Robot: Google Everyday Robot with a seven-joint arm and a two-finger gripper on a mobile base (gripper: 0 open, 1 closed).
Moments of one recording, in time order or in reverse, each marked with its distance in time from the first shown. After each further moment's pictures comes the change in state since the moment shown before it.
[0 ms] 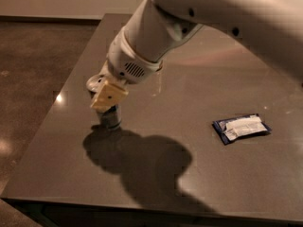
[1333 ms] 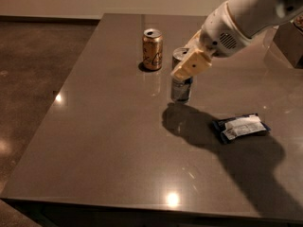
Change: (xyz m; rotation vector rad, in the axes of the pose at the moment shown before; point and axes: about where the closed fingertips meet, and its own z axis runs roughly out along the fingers) arm 0.126 -0.075 -0.117 0.179 0.020 0.234
